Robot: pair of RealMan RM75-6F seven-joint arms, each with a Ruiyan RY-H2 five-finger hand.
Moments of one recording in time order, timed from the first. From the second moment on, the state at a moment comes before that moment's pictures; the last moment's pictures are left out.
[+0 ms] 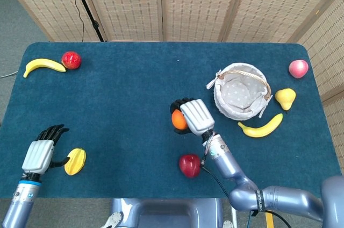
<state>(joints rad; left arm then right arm) -0.19 -1.33 -0.03 -1.57 1.39 1.31 0.07 0.81 -1.57 0.33 -1.68 -1.10 1.08 -0.42</state>
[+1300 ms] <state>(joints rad) -0.19 -1.33 -0.03 -1.56 1.38 1.29 0.07 0.82 -1.36 0.26 -1.46 -1.13 1.03 -0.46</state>
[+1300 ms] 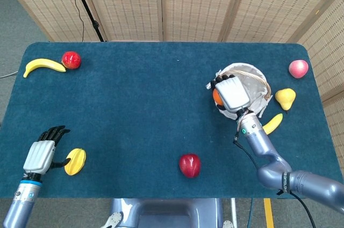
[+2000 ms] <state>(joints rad) -0.19 -1.32 -0.02 -1.57 1.38 1.29 0.06 0.77 -1.32 0.22 -1.39 -1.15 1.04 -0.43</state>
